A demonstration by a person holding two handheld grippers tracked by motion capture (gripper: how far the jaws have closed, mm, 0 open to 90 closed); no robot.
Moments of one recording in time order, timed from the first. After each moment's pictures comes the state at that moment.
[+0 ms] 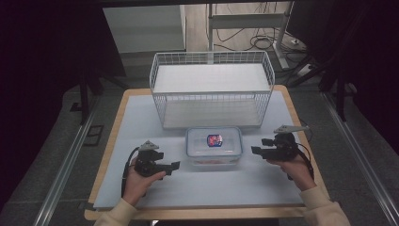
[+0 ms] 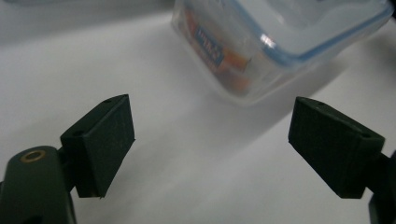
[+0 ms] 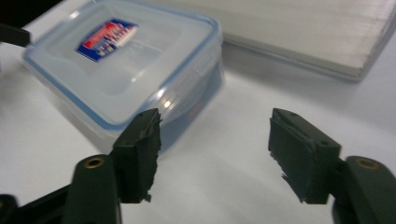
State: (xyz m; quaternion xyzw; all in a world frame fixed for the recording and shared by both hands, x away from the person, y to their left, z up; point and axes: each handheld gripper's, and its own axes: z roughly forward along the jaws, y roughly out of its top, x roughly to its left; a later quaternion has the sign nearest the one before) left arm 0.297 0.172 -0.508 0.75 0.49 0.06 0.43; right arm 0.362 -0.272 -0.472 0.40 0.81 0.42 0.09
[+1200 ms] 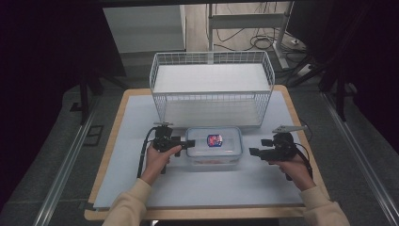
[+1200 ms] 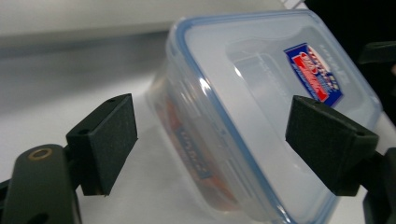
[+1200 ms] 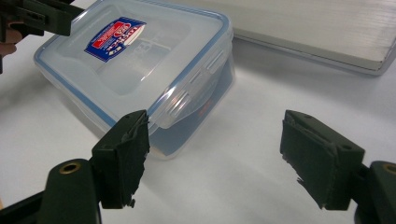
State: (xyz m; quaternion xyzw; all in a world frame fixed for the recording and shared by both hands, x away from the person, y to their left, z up) left arm 0.375 0.139 -0.510 0.72 0.52 -0.03 0.46; right arm 0.363 -0.268 -0.474 0.41 0.81 0.42 0.07
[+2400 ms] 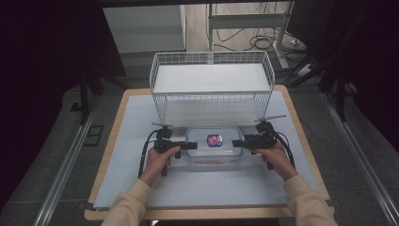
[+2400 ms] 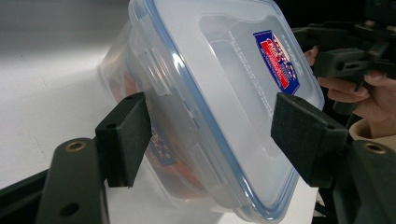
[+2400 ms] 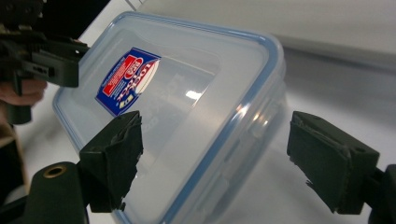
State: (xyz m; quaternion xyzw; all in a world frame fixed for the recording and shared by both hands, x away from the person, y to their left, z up) left arm 0.377 0.142 -0.522 0.70 0.50 -0.13 0.49; right arm 0.410 -0.223 -0.488 0.44 0.79 0.43 -0.05
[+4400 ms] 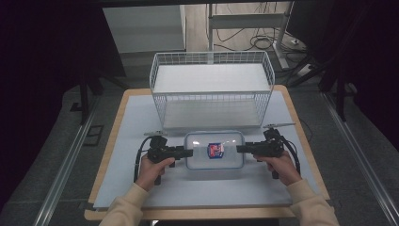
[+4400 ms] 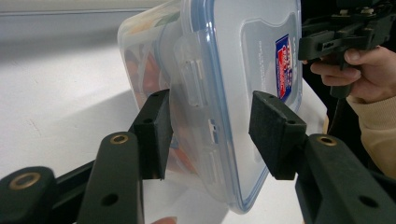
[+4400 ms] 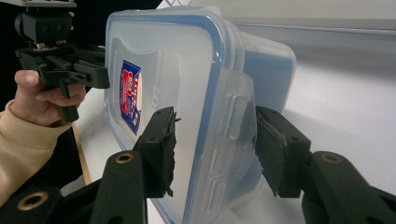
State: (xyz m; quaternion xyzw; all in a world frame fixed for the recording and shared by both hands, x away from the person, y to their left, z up) left arm 0.337 0.151 -0.509 0.73 0.45 -0.07 0.52; right arm 0.380 -0.241 -0.484 0.42 0.76 0.48 -0.10
